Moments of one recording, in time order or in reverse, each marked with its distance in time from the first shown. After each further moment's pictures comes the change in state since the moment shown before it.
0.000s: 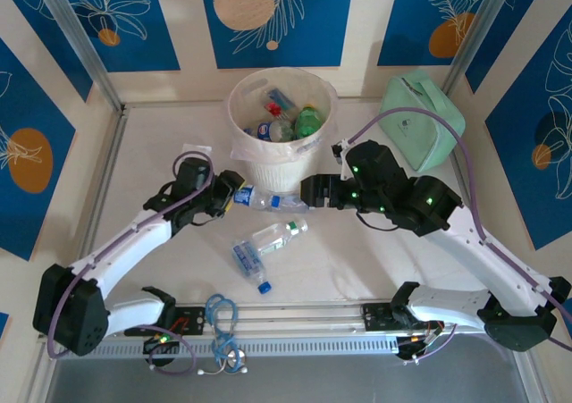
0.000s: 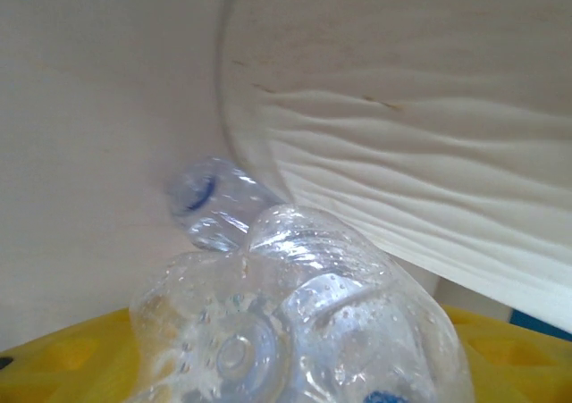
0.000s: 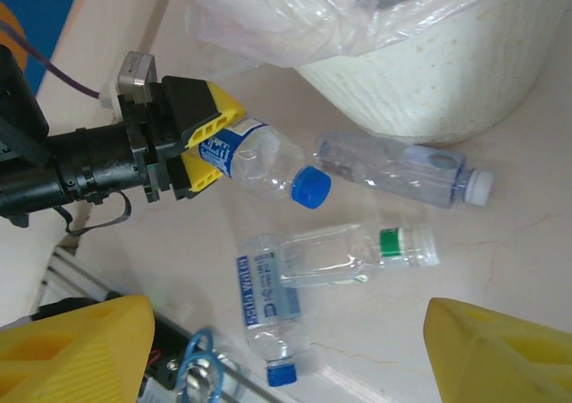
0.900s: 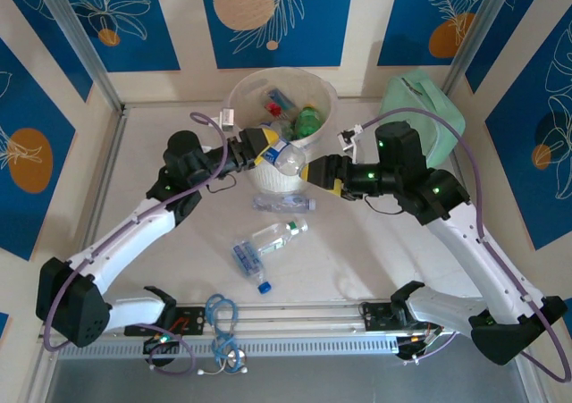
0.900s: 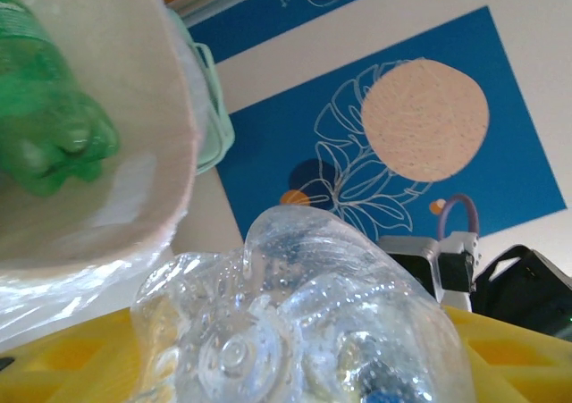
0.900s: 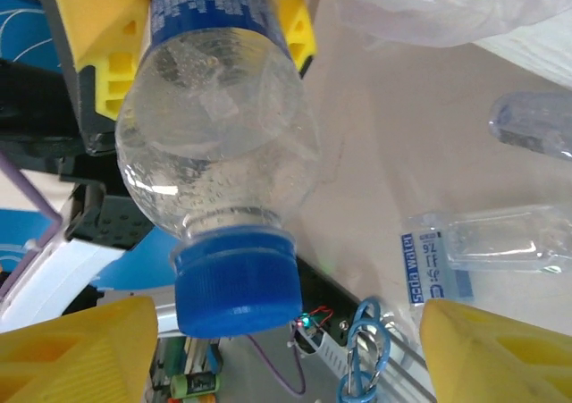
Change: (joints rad) left arm -0.070 0.066 0.175 0.658 0.406 0.079; right arm -0.283 -0.017 -0.076 0.211 -0.615 0.131
